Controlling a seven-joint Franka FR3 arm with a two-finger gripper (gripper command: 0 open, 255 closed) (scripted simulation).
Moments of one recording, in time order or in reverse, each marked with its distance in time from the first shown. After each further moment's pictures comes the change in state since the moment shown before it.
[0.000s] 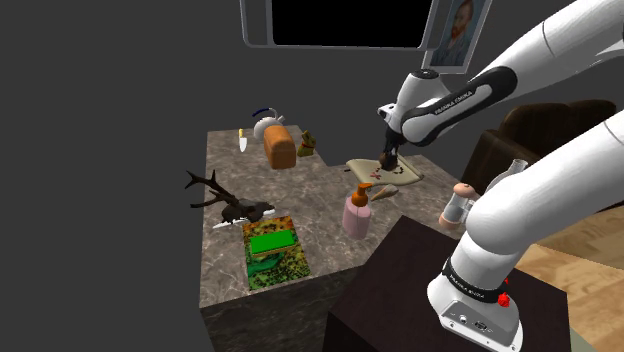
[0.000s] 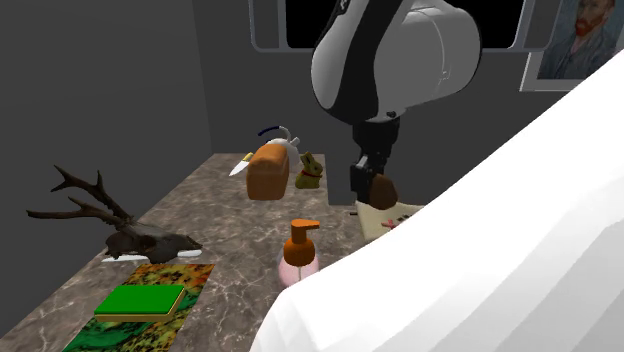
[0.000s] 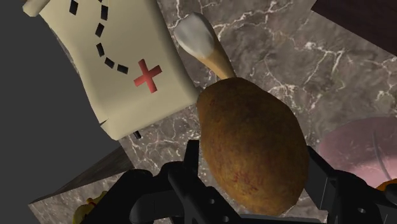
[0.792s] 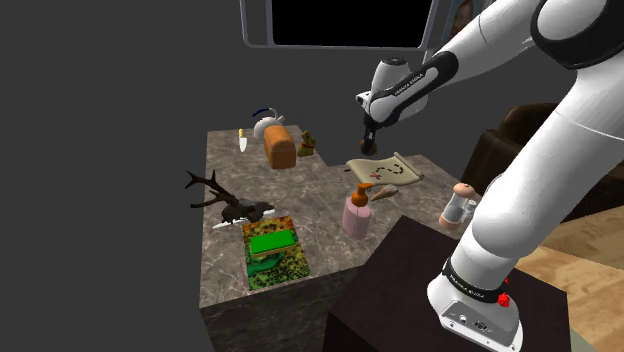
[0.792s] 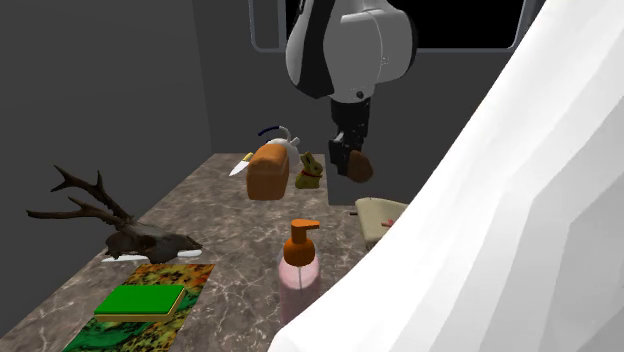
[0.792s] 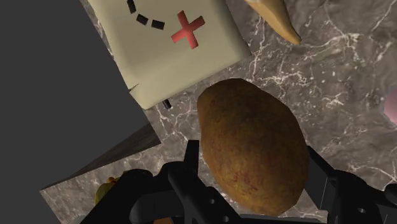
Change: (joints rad) arm 0.127 0.302 -0.025 0.319 0.179 -0.017 -0.064
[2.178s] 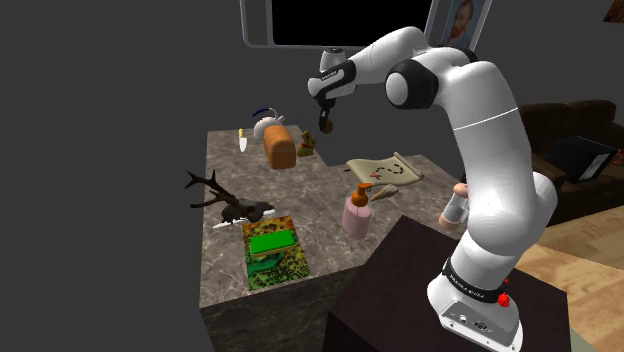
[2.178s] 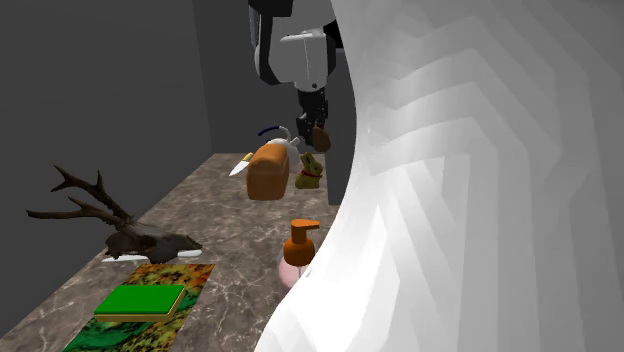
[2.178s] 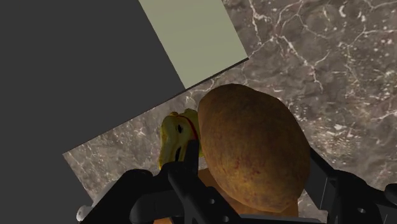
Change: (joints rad) arm -0.077 0.805 0.099 1.091 0.386 -0.314 -0.173
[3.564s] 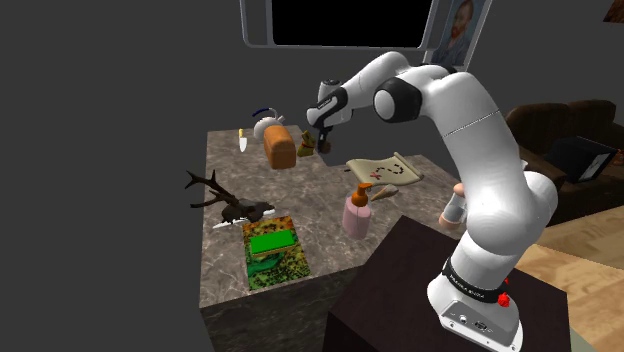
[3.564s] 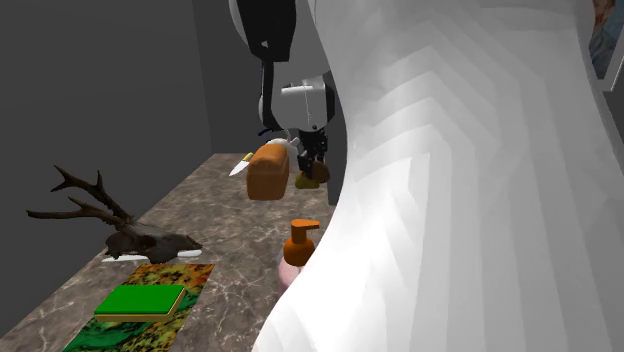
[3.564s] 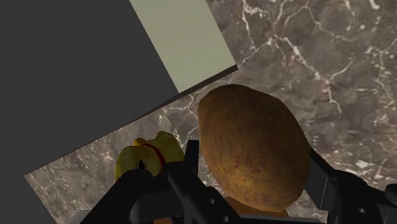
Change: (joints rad) arm -0.018 0.144 0.027 -0.045 0.028 0.187 -0.001
